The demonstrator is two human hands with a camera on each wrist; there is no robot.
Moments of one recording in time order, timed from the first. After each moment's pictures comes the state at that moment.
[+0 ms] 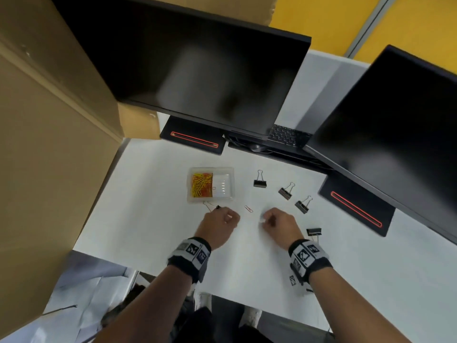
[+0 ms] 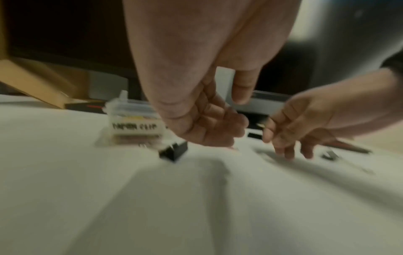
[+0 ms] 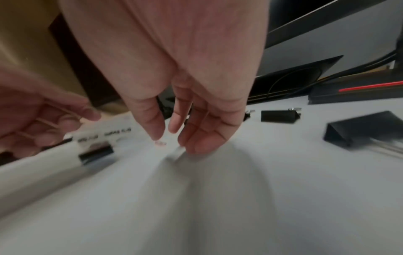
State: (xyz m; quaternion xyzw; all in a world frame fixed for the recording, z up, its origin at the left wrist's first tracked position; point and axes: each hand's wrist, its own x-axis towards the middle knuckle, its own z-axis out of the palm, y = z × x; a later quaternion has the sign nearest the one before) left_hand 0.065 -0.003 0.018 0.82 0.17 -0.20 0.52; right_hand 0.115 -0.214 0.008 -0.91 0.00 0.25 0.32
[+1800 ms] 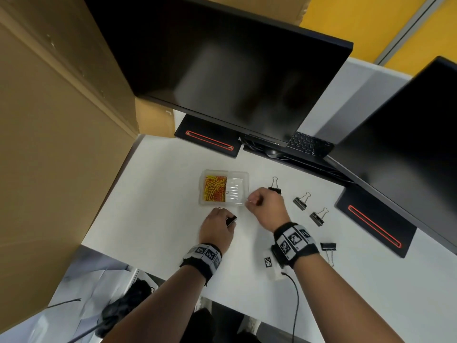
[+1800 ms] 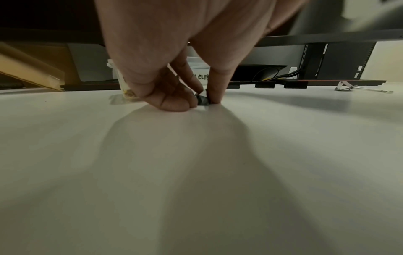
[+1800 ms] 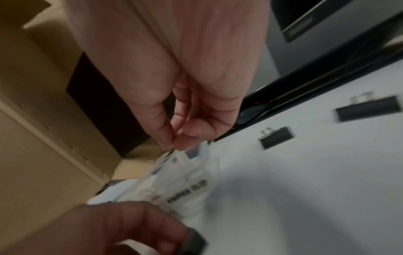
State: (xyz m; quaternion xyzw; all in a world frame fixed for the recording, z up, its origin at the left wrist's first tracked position) left_hand 0.067 0.012 -0.039 0.91 0.20 -0.08 0.36; right_hand 0.159 -0.123 0.034 -0.90 -0.05 0.20 0.39
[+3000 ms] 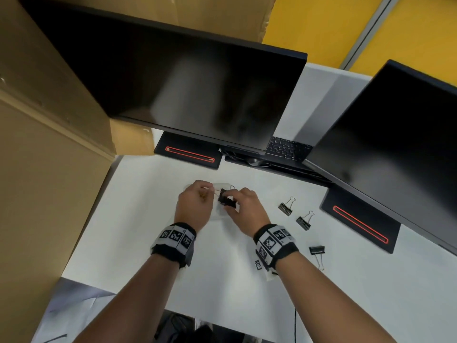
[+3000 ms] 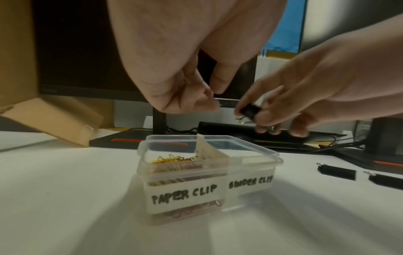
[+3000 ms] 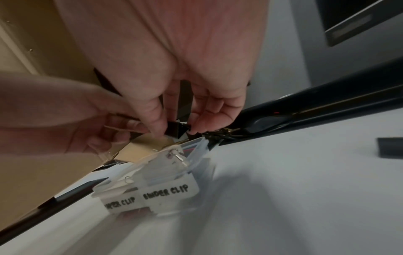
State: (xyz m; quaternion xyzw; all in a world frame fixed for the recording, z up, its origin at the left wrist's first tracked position) left_hand 0.141 0.047 0.032 0.86 0.21 0.04 0.47; right_hand 0.173 -0.116 0.028 -0.92 -0.19 0.12 0.33
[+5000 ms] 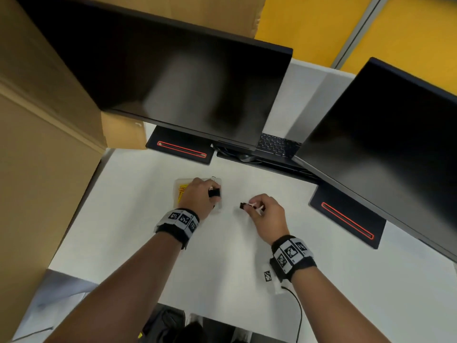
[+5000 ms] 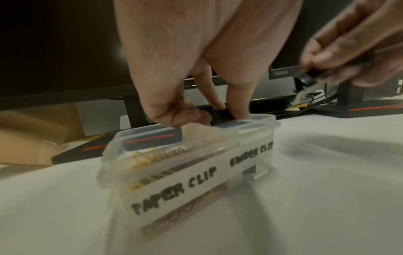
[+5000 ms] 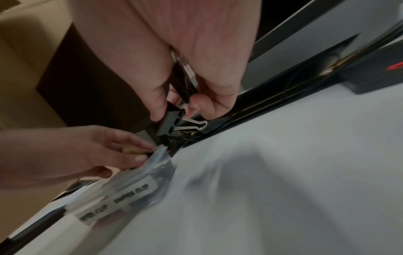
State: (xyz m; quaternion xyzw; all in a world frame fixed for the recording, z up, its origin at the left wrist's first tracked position) left_hand 0.157 0.024 0.026 0.93 0.12 -0.10 0.34; right_hand 0.156 -0.189 0.020 -0.89 -0.03 0.09 0.44
